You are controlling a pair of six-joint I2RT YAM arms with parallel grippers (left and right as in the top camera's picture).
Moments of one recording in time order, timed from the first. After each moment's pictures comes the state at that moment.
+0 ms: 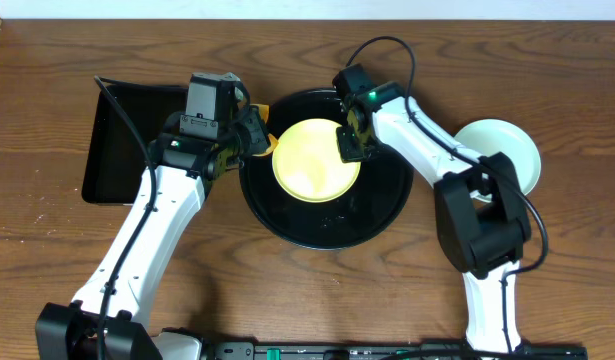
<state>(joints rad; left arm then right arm) -0.22 1.48 1.16 -0.58 0.18 -0.56 0.48 2.19 1.71 -0.94 0.00 0.32</state>
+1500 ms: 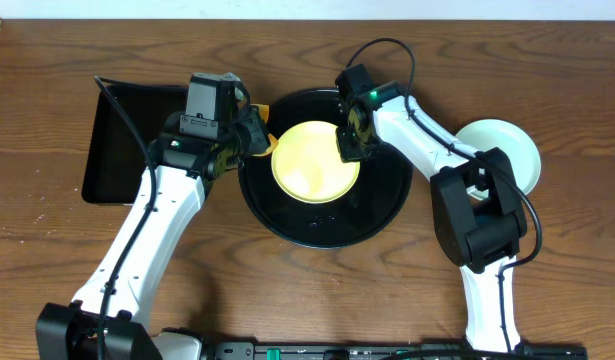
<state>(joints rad) -0.22 1.48 1.16 -0.58 0.18 -0.56 0.46 2.25 1.72 -0.91 -0.05 0.30</state>
